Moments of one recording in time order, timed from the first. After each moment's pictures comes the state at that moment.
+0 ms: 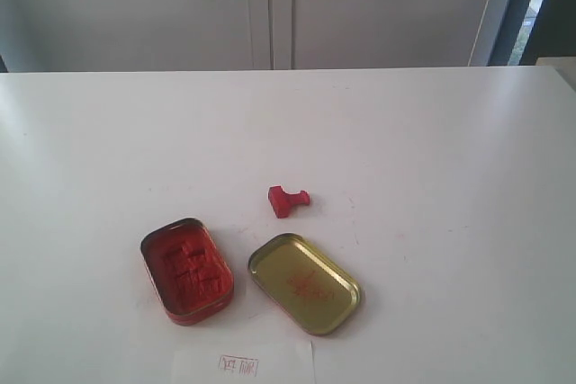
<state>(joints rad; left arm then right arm) 0.01 0.00 0.03 -0.08 0.44 0.15 -0.12 0.38 -0.50 0.07 0.52 -0.02</state>
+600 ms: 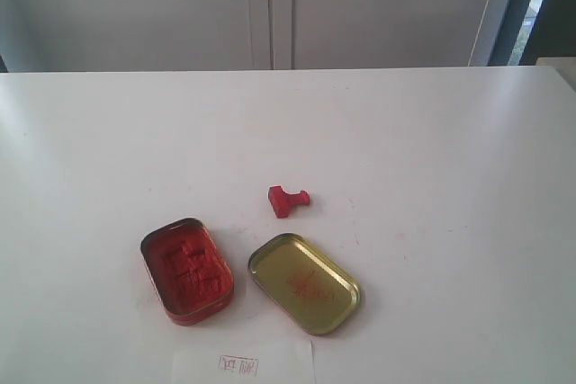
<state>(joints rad) 0.01 0.00 0.03 -0.08 0.44 0.15 -0.12 0.19 -0.50 0.07 0.52 -0.02</state>
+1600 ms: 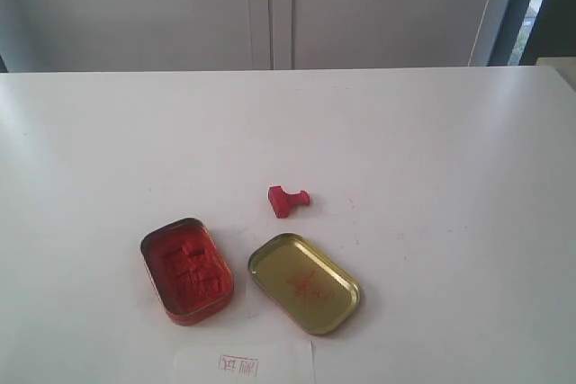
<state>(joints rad) 0.01 0.00 0.03 -0.08 0.44 0.15 -0.12 0.00 -0.07 0.02 0.42 -0.02</state>
